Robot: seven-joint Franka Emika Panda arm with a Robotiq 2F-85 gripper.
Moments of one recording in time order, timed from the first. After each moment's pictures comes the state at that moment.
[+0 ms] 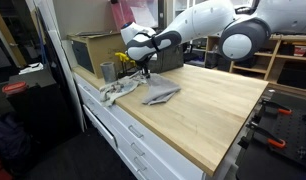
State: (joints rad) arm 0.20 1.45 -0.13 -0.37 -0.27 1.85 -0.55
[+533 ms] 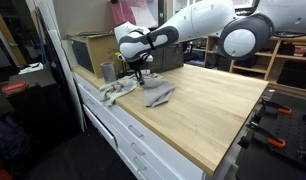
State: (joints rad) arm 0.22 1.45 -0.01 -0.36 -0.23 1.78 -0.70
